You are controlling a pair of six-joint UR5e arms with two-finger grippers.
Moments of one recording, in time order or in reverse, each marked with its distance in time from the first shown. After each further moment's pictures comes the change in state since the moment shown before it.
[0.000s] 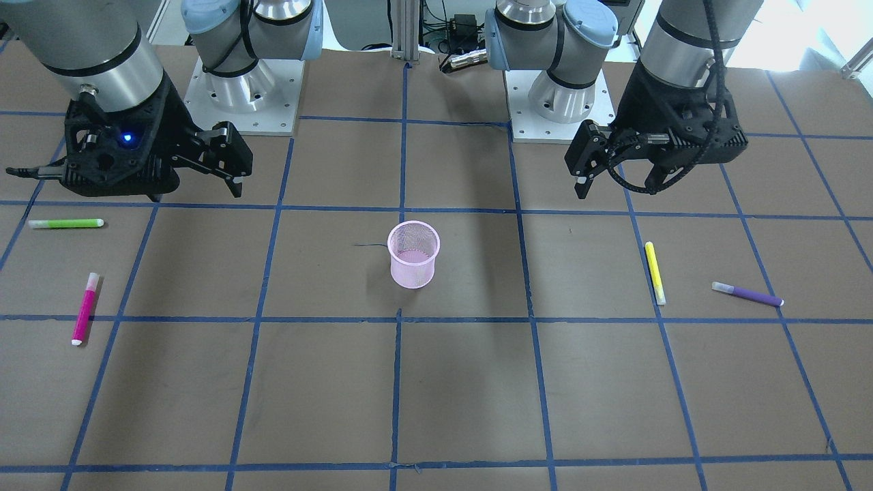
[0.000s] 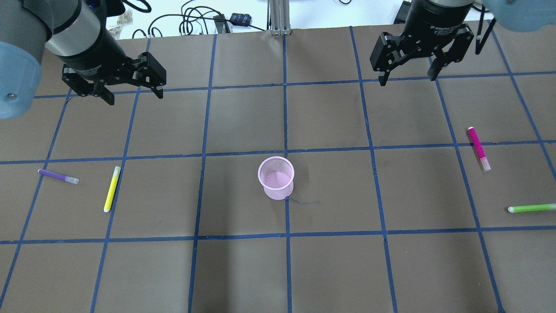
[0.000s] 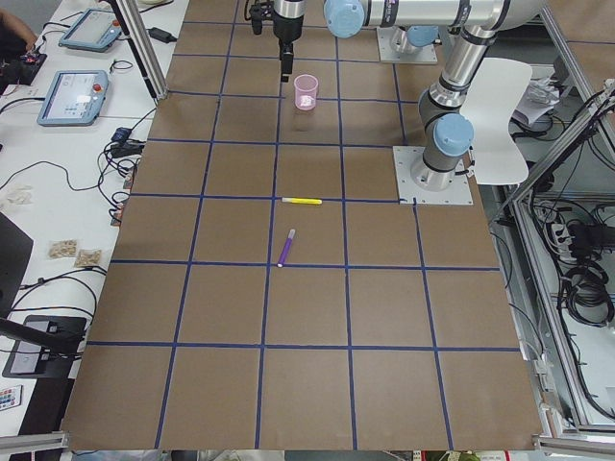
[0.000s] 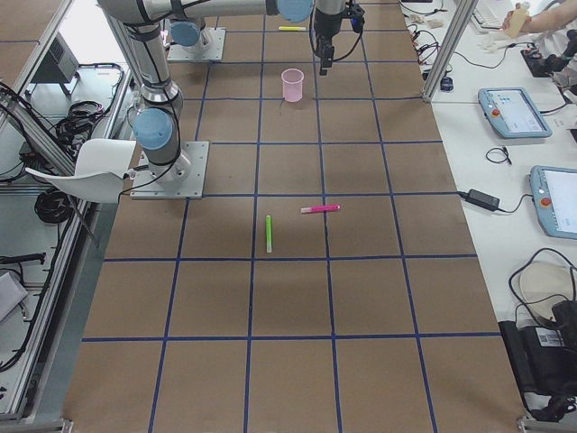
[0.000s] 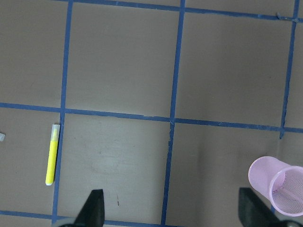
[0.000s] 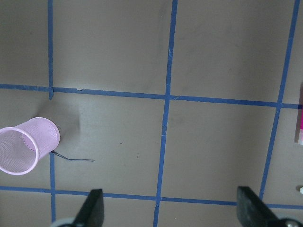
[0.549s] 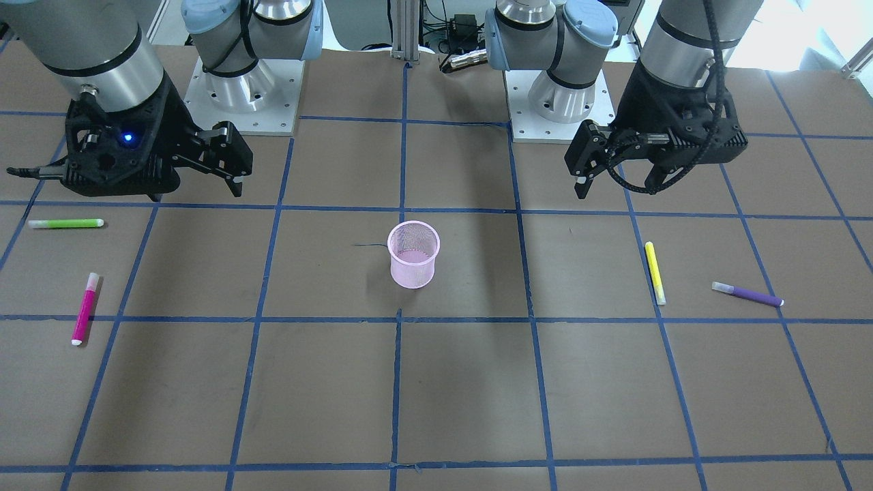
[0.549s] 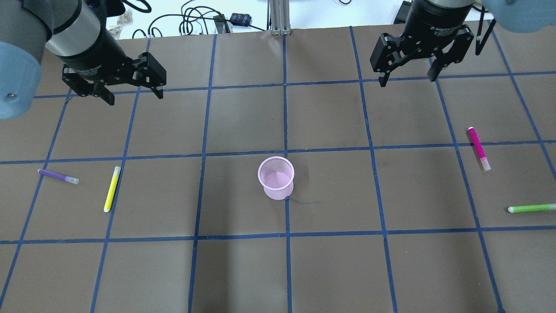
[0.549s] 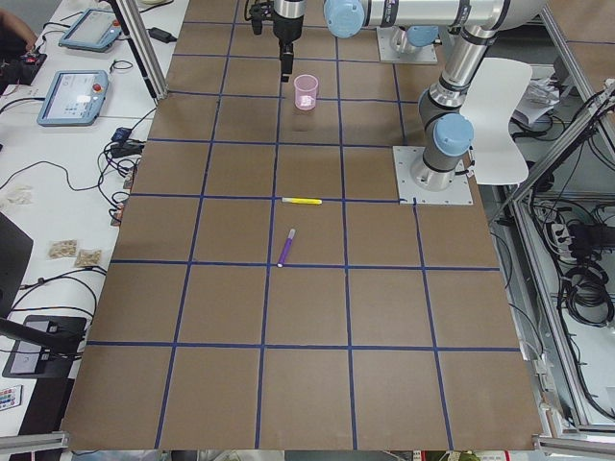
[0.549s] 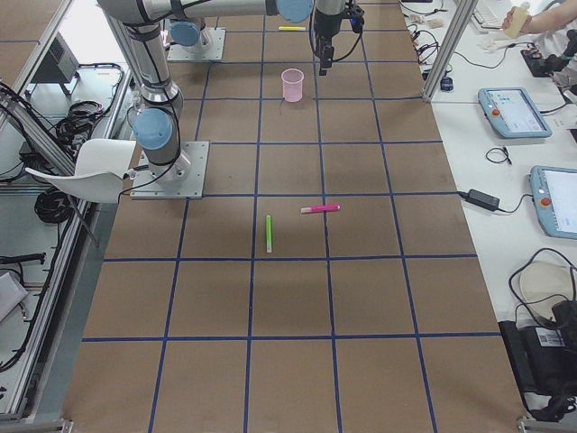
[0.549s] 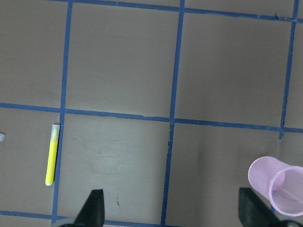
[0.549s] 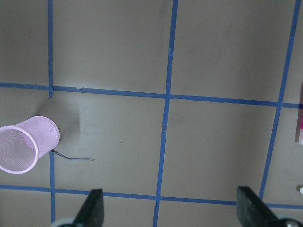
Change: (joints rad) left arm 0.000 0.000 0.000 -0.001 0.000 0.000; right arm -0.001 0.000 0.003 0.001 0.001 -0.005
